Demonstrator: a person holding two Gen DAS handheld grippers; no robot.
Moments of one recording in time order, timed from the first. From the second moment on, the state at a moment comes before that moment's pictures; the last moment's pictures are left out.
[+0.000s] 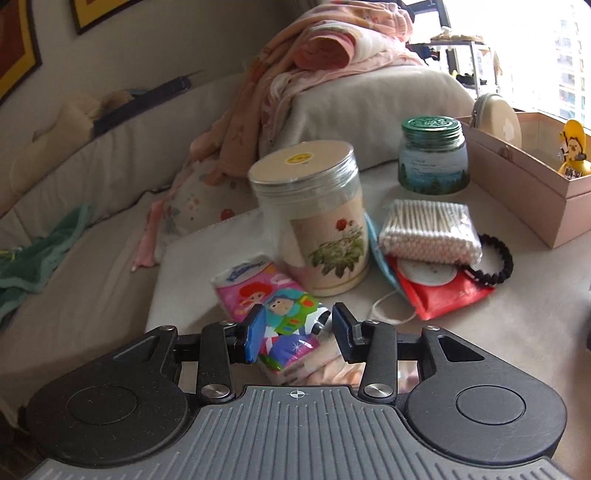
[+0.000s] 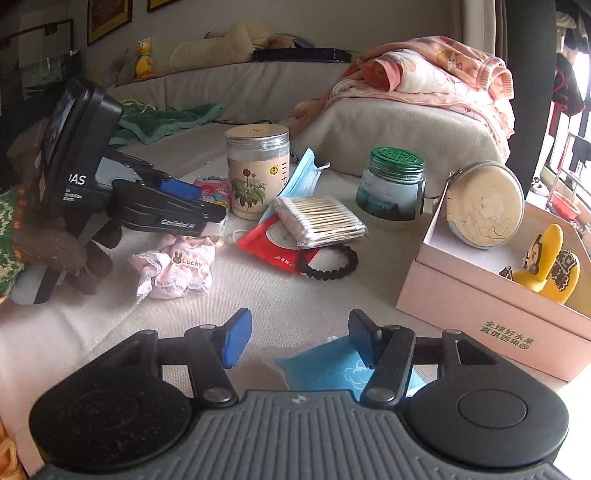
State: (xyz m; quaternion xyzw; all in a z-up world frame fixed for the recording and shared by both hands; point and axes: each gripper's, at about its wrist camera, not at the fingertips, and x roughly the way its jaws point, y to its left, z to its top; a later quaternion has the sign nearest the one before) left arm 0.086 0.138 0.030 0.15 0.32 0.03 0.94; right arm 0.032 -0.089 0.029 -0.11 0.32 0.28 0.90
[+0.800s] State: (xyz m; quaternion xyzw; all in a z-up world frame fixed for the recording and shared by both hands) left arm 0.158 0.181 0.021 0.06 0.38 0.06 0.92; right arm 0.012 -0.067 0.000 -0.16 0.30 0.30 0.89
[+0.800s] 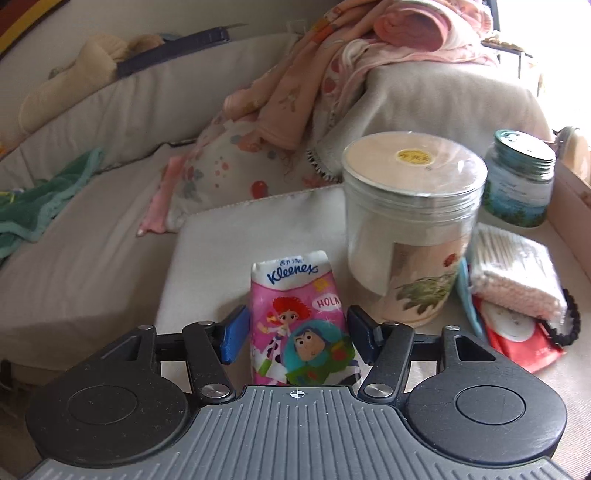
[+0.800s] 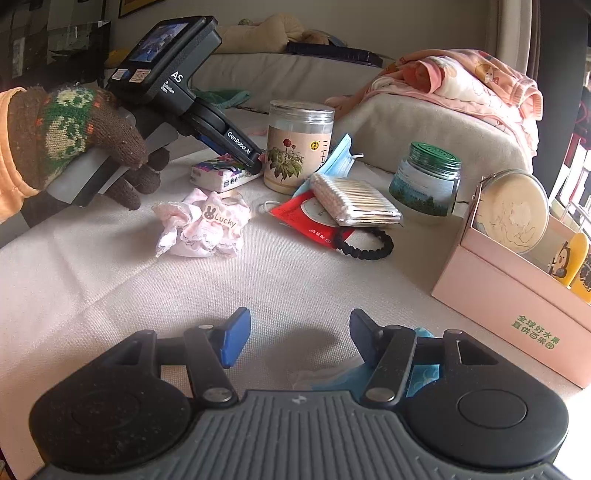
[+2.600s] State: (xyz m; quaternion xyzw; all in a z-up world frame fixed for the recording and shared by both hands) left arm 0.192 -0.032 0.123 -0.11 0.32 -0.26 0.90; right arm -0.015 -0.284 0.178 0.00 0.22 0.14 0.97
